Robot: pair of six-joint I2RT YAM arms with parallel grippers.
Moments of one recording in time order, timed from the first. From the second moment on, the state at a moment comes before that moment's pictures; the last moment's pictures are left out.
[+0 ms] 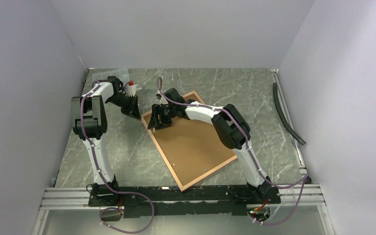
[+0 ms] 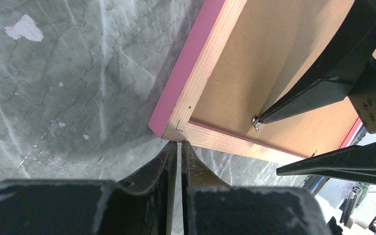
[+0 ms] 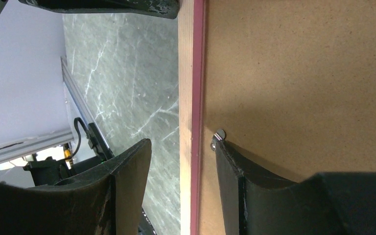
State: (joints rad) left arm 0.06 2.16 1.59 -0.93 0.69 0.42; right arm 0.77 2.31 1.69 -0.16 -0.60 0.69
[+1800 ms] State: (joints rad) left arm 0.06 2.15 1.59 -0.94 0.68 0.40; right arm 0.77 2.44 1.91 -0.31 -0.75 0.51
